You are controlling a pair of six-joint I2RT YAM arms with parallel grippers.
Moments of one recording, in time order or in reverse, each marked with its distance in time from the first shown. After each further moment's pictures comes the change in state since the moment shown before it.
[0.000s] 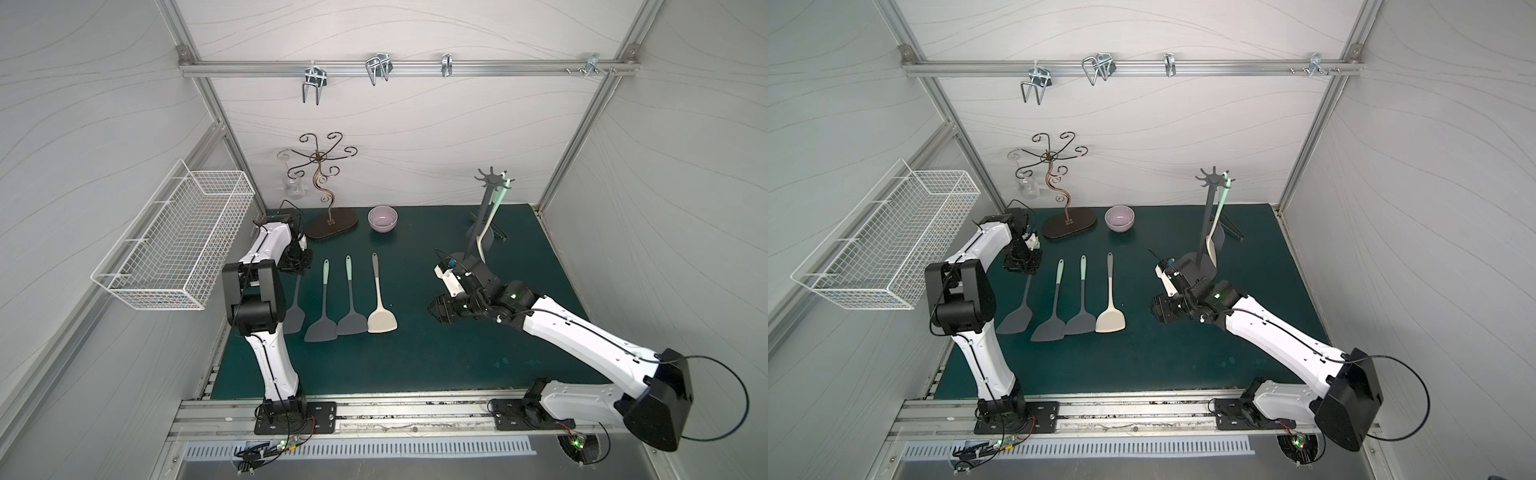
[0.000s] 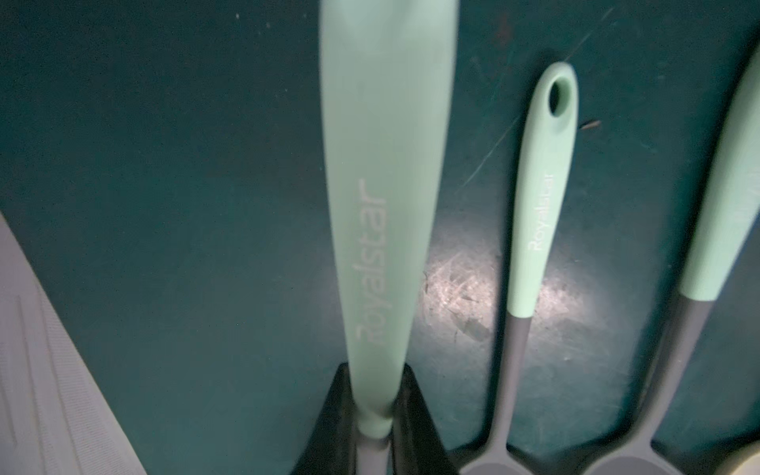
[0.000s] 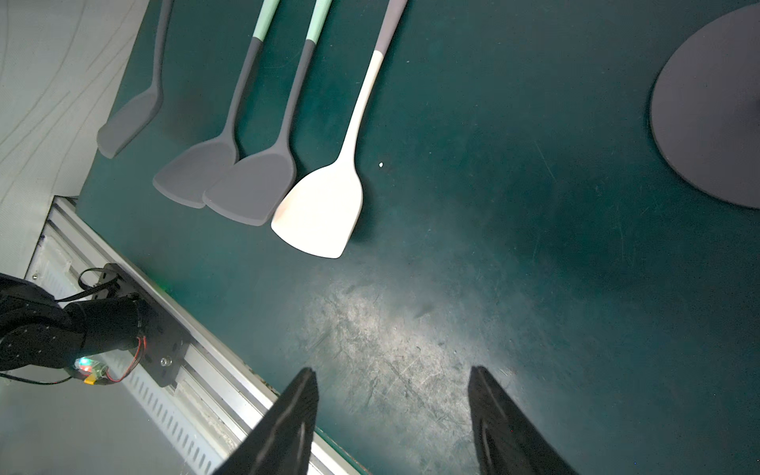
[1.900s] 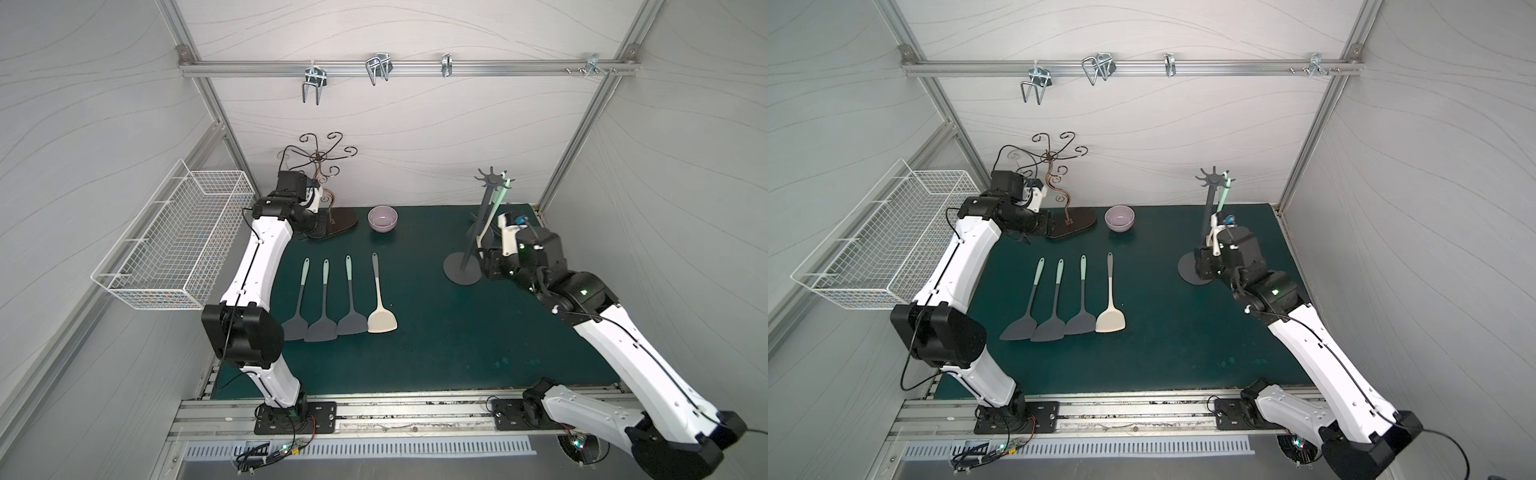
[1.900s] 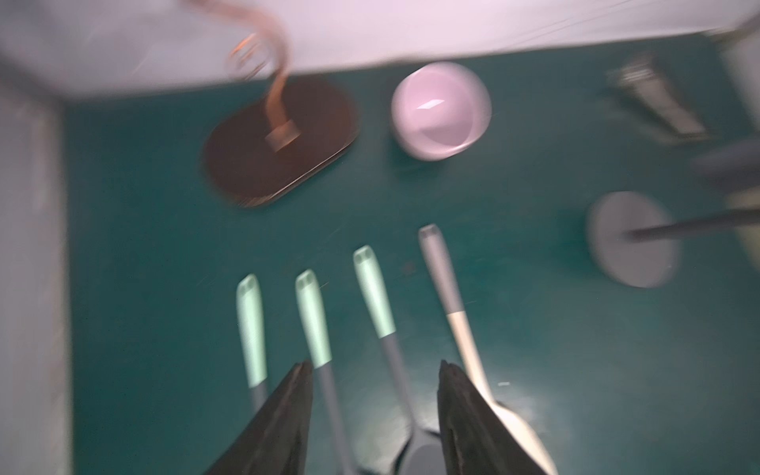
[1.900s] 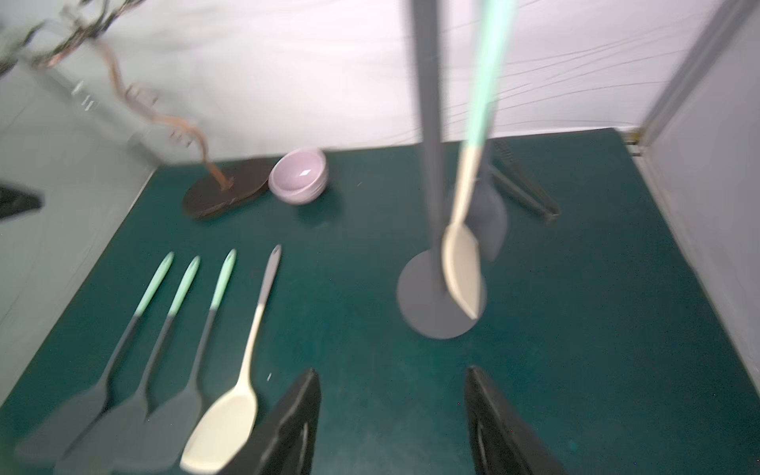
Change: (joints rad) left arm -0.257 -0.365 0.168 0.140 0.237 -0.095; right arm -0.416 -0.201 0.268 -0.056 0.274 -0.055
